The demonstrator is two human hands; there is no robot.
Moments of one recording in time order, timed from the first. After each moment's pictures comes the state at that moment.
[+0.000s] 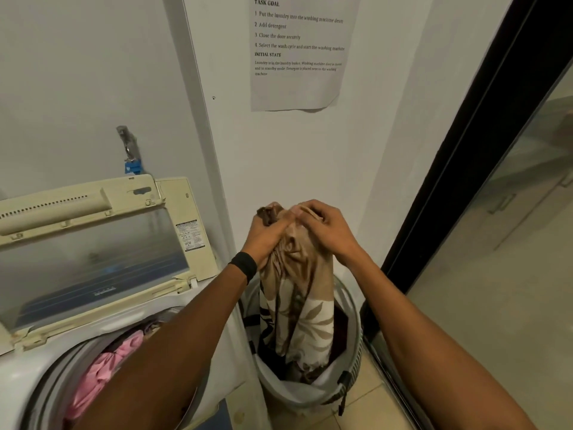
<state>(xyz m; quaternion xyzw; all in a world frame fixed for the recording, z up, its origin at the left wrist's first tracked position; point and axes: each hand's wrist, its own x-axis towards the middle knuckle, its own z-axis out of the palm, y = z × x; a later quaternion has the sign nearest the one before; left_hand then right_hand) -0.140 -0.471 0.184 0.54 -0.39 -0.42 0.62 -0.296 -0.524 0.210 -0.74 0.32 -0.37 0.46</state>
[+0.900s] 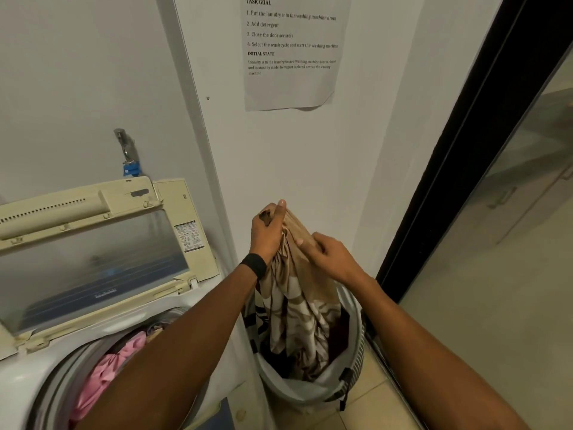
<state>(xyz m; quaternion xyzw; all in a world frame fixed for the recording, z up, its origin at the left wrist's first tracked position) -0.155 -0.482 0.176 0.62 -0.34 -0.33 0.62 -0.324 -0.520 0.146 -0.80 0.41 -0.24 0.37</state>
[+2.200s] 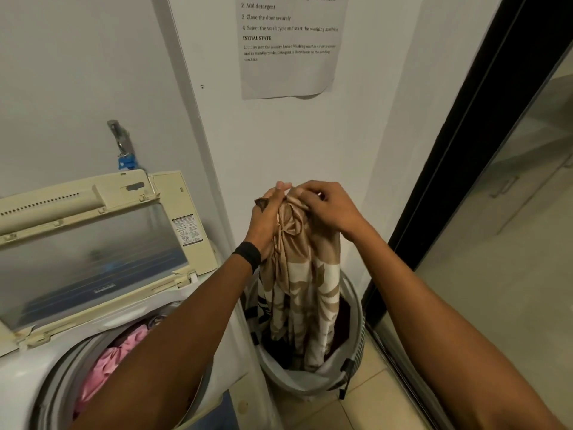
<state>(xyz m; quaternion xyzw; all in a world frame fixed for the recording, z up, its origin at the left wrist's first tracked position) -0.149 -0.483 0.187 0.50 -0.34 -0.46 0.65 -0.302 -0.543 0.236 -0.80 0.35 -0.31 0.37</state>
